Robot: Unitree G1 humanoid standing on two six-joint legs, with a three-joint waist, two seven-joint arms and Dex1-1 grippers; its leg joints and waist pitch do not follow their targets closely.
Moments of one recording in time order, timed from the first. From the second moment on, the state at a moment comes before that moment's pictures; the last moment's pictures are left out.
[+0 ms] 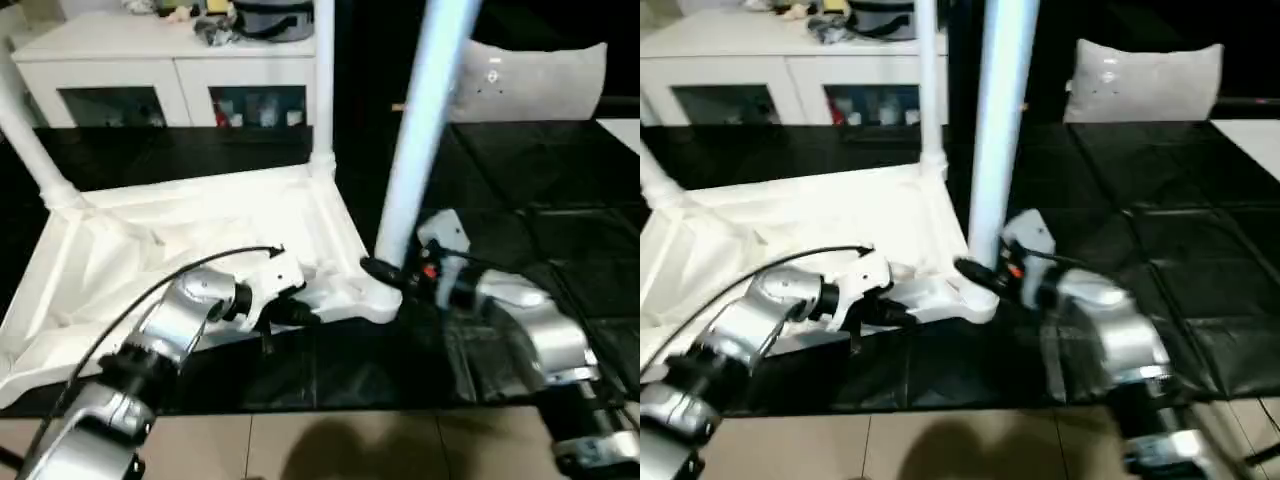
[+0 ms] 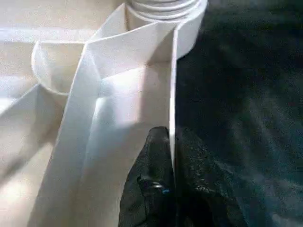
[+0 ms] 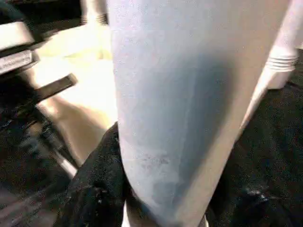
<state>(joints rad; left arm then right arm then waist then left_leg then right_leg) -0.51 0.35 -0.32 0.42 0.04 0.33 -1.06 -0.39 -0.30 0.11 0.23 0.23 0.33 0.72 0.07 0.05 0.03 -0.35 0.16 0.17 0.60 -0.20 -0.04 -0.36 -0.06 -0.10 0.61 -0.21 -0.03</state>
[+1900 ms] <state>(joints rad) -0.51 0.40 -0.38 0.39 0.07 0.14 -1.04 -0.28 -0.48 0.01 0.20 0.25 0.19 0.93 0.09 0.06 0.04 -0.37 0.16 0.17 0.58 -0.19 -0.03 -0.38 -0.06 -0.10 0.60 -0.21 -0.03</state>
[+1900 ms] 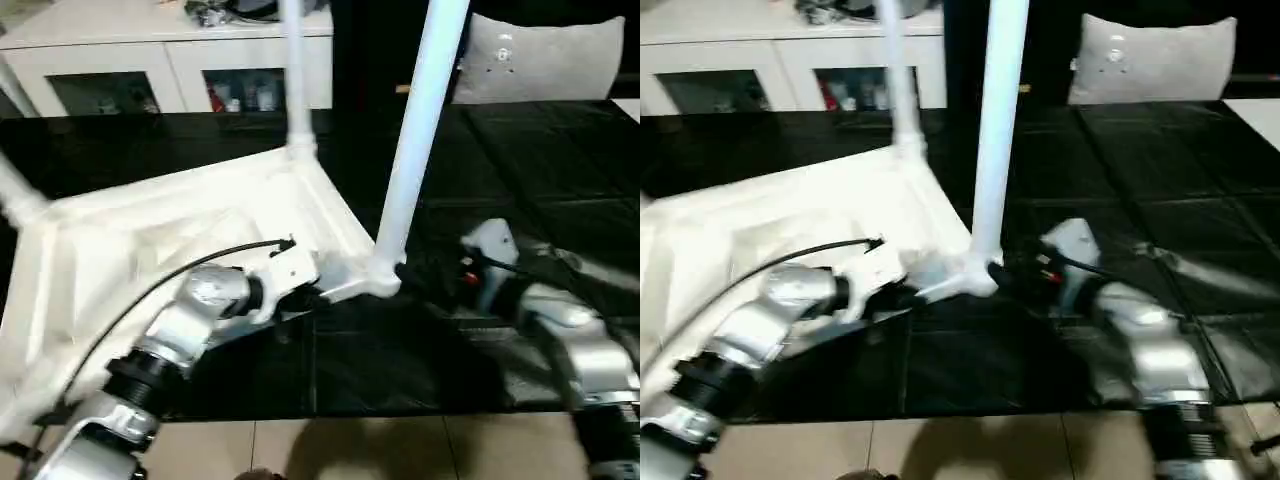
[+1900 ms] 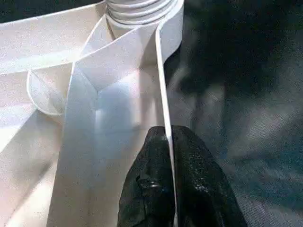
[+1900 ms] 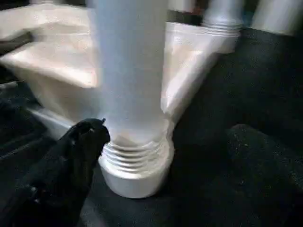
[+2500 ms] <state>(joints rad) -0.51 0.44 -0.44 0.38 0.04 0.04 -1.25 -0.33 -0.54 0.16 0.27 0.24 0.11 1.24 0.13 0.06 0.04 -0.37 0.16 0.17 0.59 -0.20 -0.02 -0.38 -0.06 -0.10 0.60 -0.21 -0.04</state>
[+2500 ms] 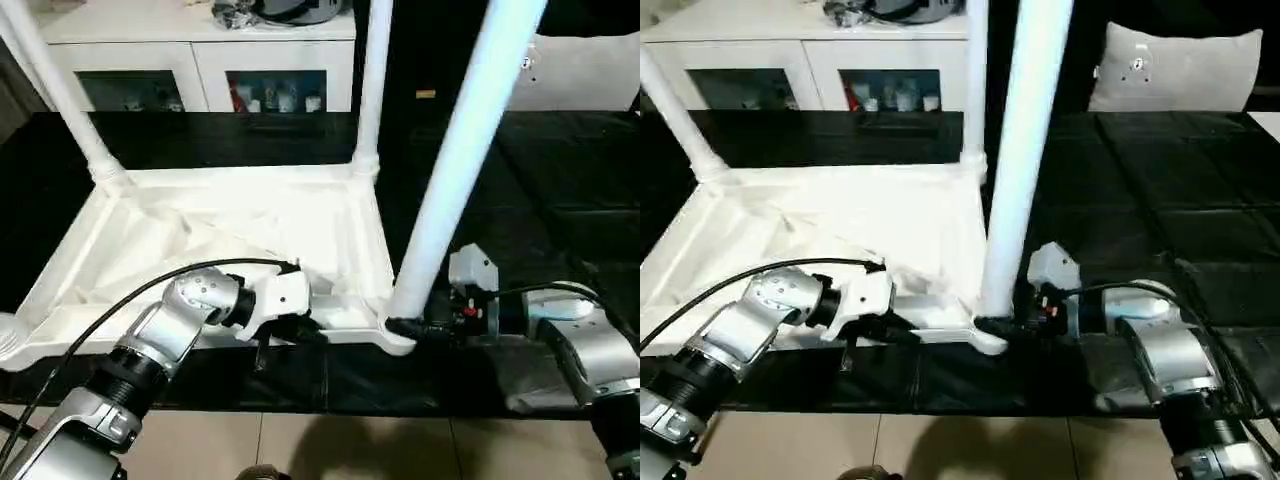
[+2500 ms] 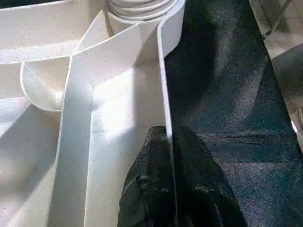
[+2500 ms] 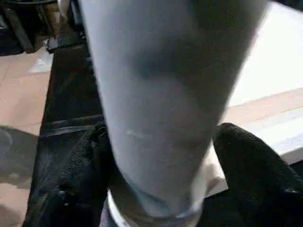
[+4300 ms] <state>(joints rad) -0.51 0.23 -0.34 0.35 0.07 0.40 -0.81 -0.35 -0.32 -0.04 0.33 0.25 0.29 0.77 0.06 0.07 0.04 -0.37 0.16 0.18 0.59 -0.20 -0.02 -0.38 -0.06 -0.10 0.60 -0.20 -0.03</state>
